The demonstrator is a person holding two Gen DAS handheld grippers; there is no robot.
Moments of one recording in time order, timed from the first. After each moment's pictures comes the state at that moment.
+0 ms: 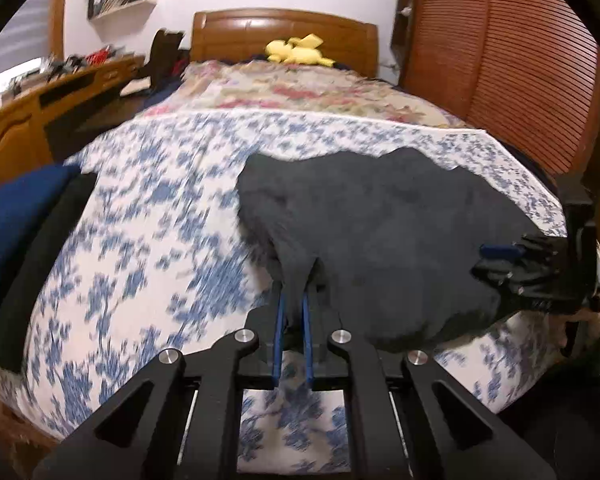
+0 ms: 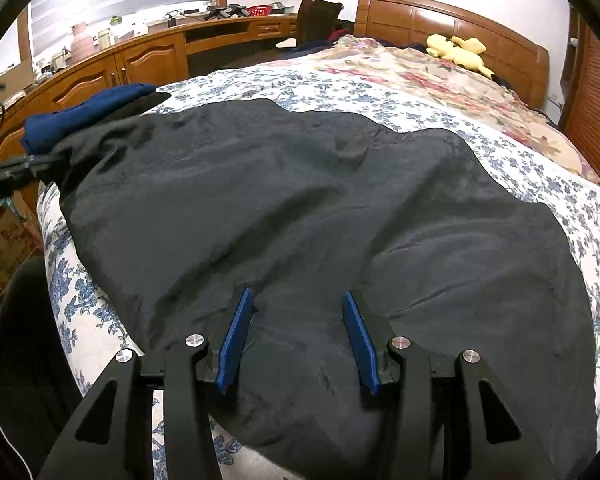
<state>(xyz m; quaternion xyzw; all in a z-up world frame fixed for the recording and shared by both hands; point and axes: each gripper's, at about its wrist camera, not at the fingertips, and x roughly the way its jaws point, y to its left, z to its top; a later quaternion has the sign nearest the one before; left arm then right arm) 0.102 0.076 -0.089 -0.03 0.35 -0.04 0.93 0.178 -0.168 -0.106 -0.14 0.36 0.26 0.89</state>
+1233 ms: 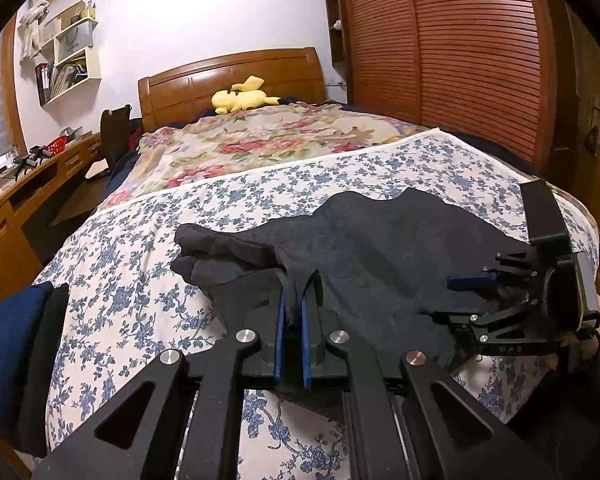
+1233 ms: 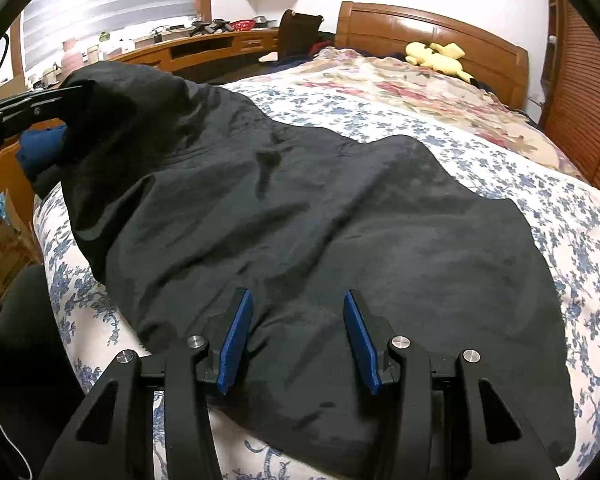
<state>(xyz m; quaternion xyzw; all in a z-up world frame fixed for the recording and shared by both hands) 0.127 -0.021 -0.035 0.07 0.29 -0.08 0.95 0.153 -0.196 -0.094 -0.12 0.34 0.23 0.90</state>
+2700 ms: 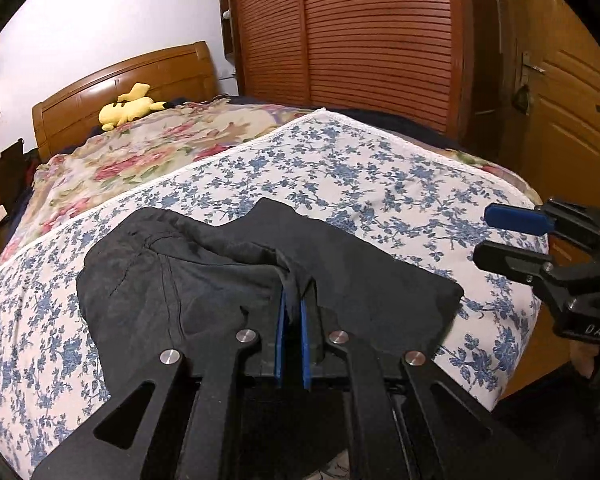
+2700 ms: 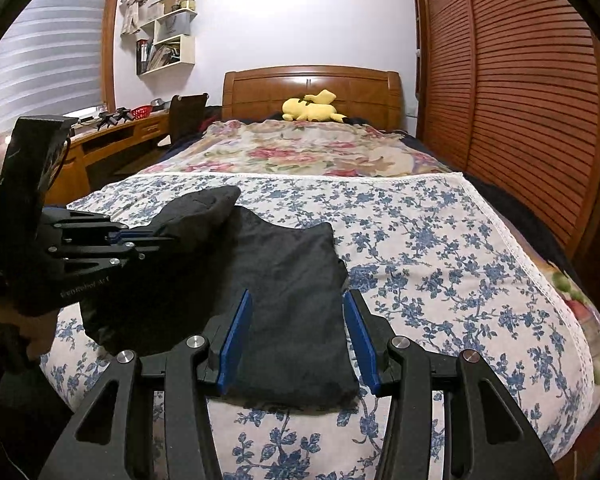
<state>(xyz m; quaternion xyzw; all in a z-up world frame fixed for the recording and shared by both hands) 0.184 -0.217 -0.048 0.11 0.31 -0.24 0.91 0.031 -0.325 -0.033 -0.03 0.24 0.07 0.97</state>
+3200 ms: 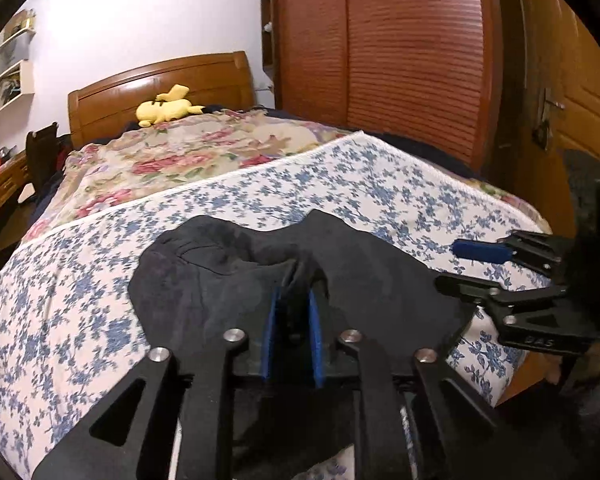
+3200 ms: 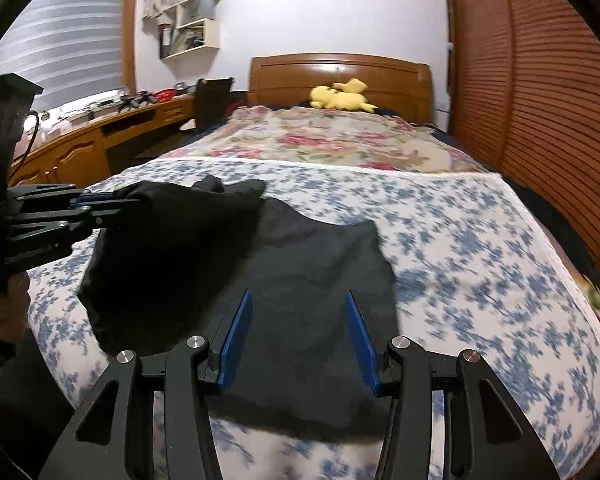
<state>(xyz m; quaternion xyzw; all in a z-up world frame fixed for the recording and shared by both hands) 0.165 -0.134 -0.019 0.06 0.29 -0.20 0.94 0.072 -0.266 -0.025 -0.05 0.25 0.13 0.96</state>
